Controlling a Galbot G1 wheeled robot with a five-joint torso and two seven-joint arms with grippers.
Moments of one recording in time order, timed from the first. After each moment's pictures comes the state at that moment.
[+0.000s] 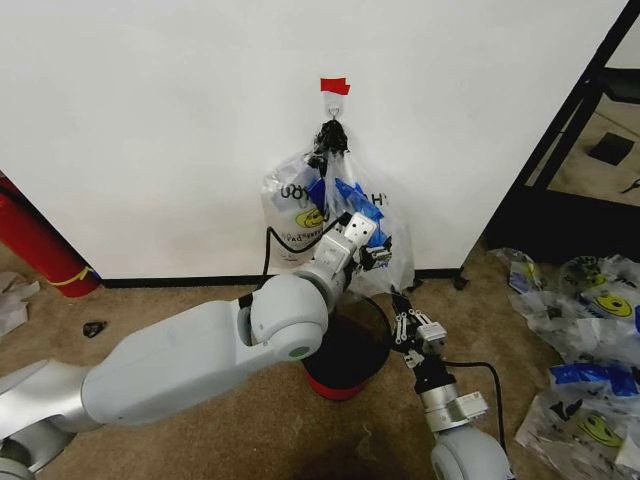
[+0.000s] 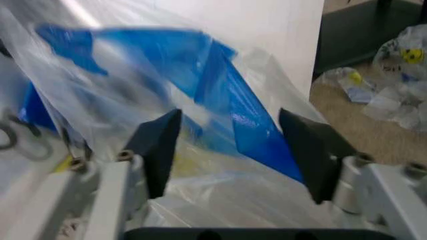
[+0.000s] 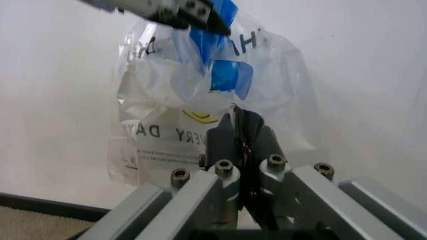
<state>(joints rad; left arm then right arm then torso) 0.25 -1.02 0.58 -2.09 -0.97 0.61 -0.74 -1.51 1.35 0.36 2.02 0.12 0.29 -0.01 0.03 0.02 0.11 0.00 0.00</state>
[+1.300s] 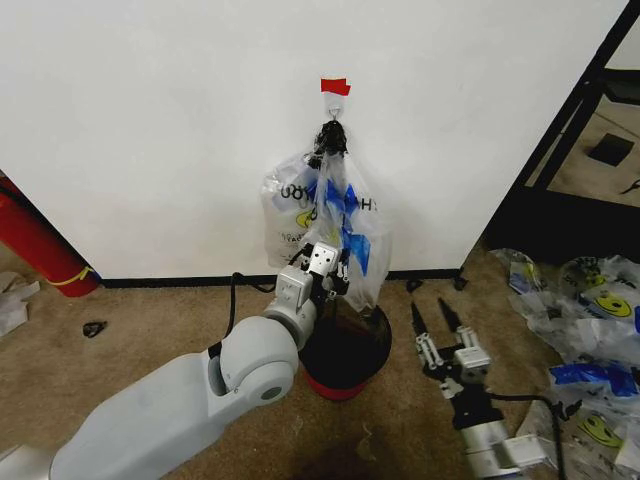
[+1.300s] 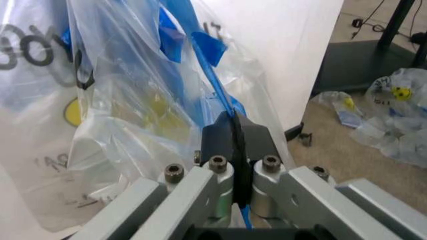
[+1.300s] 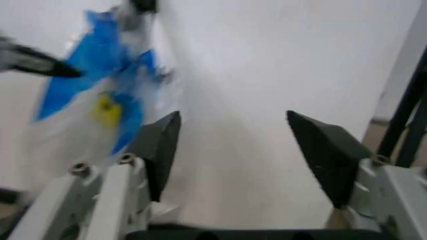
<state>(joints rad) 0.59 -0.97 0.38 -2.19 -0.85 0.49 -0.67 -1.68 1.20 0.52 2.25 0.06 0.18 0.14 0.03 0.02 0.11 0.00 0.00</state>
